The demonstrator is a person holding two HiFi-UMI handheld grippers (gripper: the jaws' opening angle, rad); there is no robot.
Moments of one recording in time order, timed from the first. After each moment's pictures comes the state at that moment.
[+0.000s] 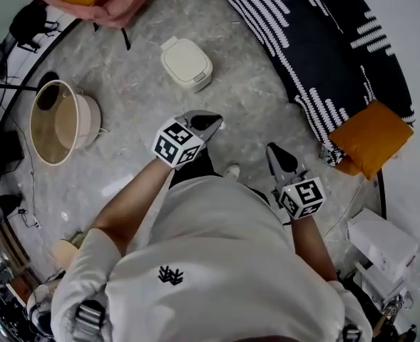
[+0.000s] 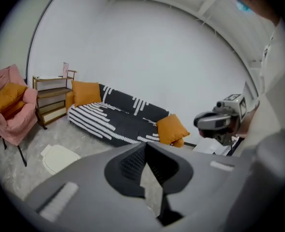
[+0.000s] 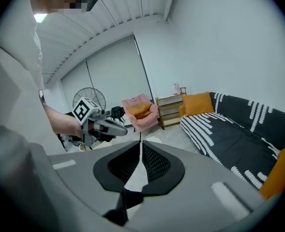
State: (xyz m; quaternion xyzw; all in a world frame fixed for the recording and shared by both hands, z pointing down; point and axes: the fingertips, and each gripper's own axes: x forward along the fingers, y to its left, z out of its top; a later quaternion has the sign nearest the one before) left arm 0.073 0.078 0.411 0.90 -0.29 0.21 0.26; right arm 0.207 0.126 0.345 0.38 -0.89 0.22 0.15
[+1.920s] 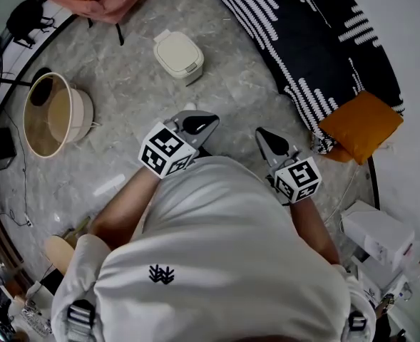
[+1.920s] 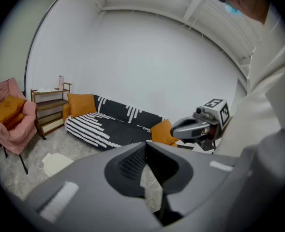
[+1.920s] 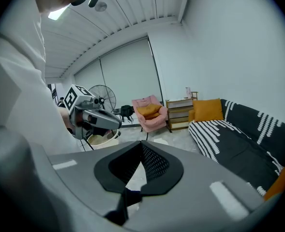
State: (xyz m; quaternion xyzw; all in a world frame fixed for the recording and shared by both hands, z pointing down) left arm 0.094 0.149 0.329 0.91 -0.29 0.18 0.22; right arm 0.198 0.160 0.314 0.33 -0.92 0.17 0.16
